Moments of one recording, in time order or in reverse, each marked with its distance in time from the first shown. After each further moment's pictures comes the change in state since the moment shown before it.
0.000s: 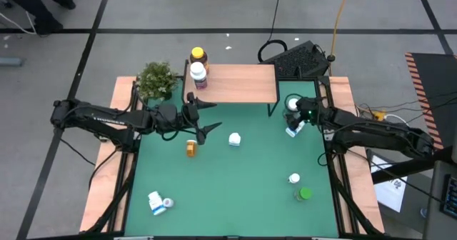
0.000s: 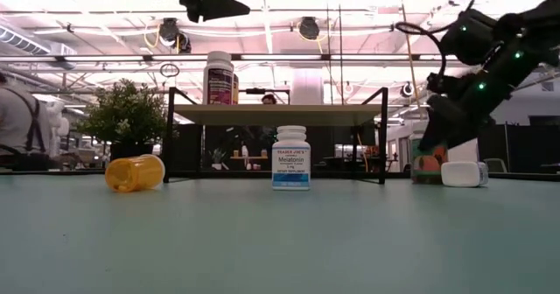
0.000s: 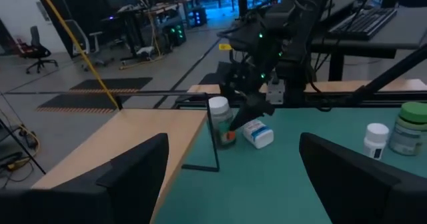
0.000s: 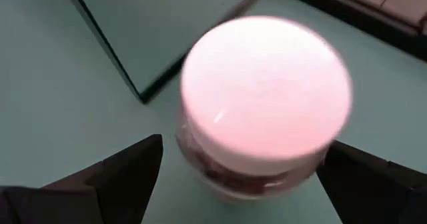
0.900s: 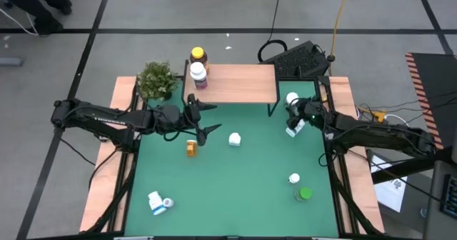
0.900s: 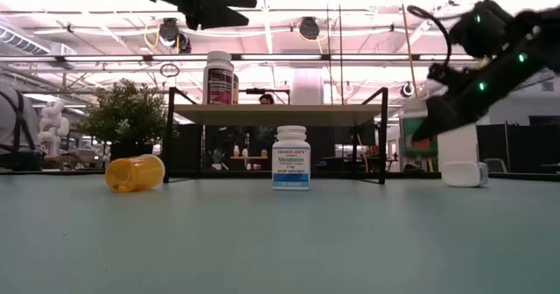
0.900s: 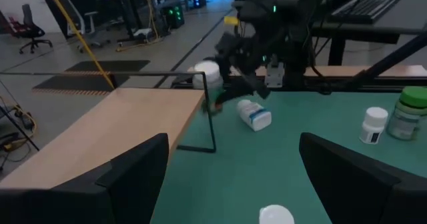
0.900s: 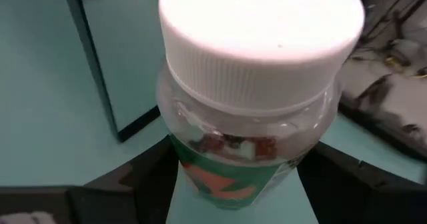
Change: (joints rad) left arm 0.001 0.010 0.000 -0.063 0.000 -0.043; right arm 0.092 -0.070 -0.036 0.135 0.210 -0.165
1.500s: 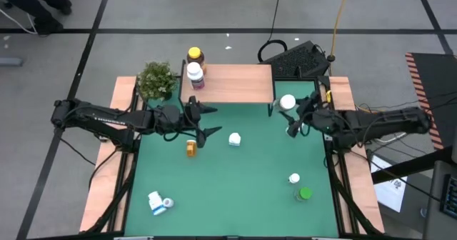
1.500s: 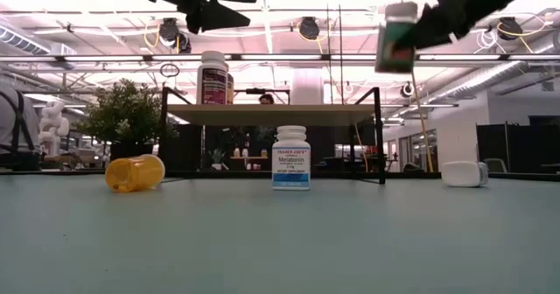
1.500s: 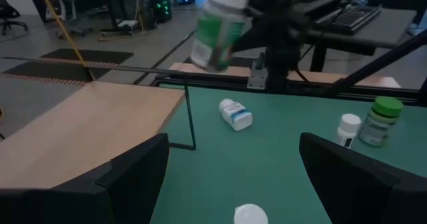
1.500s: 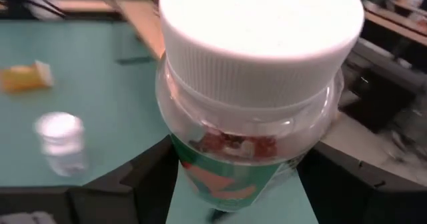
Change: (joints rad) left arm -0.001 0.000 0.000 -0.002 0.050 -0.093; right arm 0.531 0.012 0.388 -0.229 0.252 -0.015
